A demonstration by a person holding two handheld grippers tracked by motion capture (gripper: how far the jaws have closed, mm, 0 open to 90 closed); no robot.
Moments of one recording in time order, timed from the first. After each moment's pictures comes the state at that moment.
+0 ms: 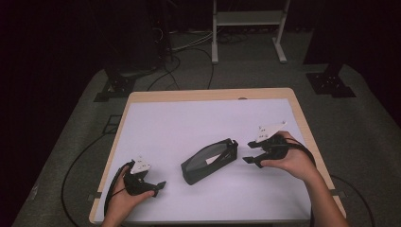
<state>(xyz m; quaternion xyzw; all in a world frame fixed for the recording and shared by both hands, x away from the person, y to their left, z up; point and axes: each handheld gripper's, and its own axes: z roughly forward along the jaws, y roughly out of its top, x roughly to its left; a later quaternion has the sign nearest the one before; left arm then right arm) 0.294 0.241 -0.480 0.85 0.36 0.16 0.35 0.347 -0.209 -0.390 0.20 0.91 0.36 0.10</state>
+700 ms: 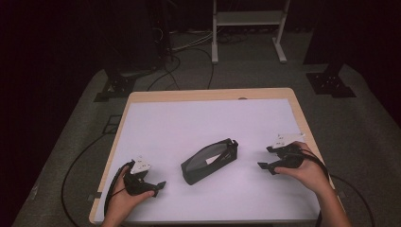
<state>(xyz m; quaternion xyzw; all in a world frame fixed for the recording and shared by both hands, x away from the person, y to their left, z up) 0.294 0.241 -0.480 0.85 0.36 0.16 0.35 0.338 -0.259 -0.435 0.29 0.88 0.35 0.13</state>
